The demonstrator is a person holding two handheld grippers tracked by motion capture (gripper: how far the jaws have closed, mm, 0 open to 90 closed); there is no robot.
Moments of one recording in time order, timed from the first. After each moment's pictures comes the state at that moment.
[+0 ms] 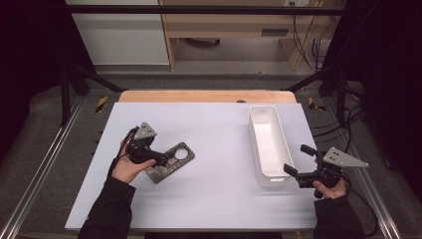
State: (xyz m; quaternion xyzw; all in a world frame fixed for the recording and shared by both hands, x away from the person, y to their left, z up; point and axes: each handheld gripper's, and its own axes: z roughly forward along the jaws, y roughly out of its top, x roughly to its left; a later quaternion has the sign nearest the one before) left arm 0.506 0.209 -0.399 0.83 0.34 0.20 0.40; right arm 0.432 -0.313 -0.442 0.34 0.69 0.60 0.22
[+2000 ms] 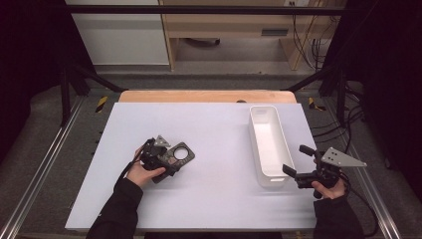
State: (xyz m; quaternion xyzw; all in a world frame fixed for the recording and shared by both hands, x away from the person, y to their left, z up) left arm 0.530 0.195 -0.471 0.88 0.35 0.14 0.30; right arm 0.433 -0.310 -0.442 0.33 0.69 0.60 0.22
